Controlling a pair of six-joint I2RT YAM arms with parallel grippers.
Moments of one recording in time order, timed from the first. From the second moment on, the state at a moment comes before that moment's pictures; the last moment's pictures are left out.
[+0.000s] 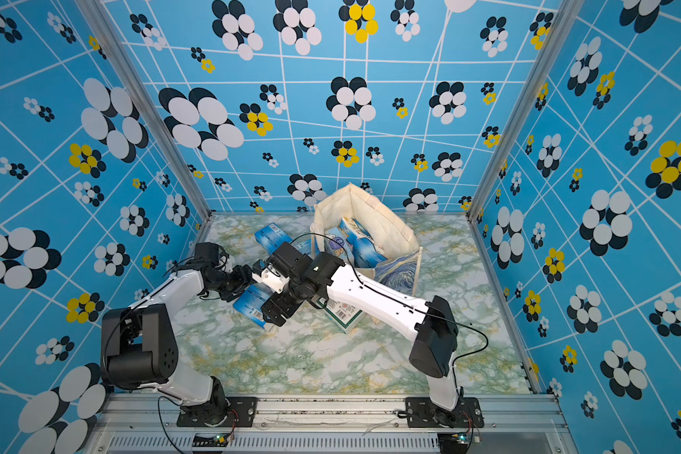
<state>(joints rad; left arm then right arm) 0.11 1.57 0.97 -0.54 0.46 -0.48 1.05 1.93 1.89 -0.95 -0.24 0.03</state>
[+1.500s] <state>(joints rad) 0.14 1.02 1.33 -0.83 0.51 -0.52 1.07 2.36 2.19 -1.01 -0.04 0.03</state>
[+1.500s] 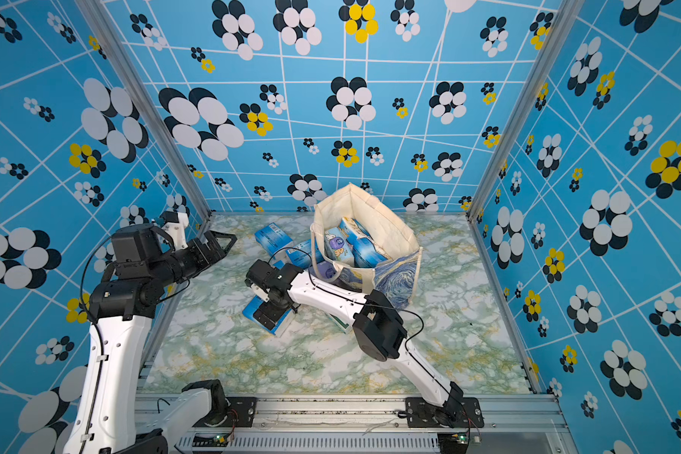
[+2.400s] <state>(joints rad) 0.18 1.00 1.34 -0.87 0.54 -0.51 1.07 2.44 2.24 -1.07 -0.06 0.03</state>
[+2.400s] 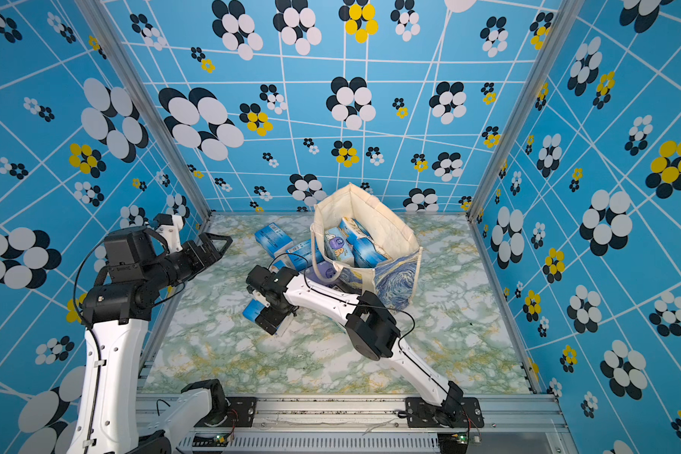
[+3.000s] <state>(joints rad) 0.18 1.00 1.35 -0.87 0.54 -0.51 1.09 2.46 2.26 -1.07 -0.03 0.01</state>
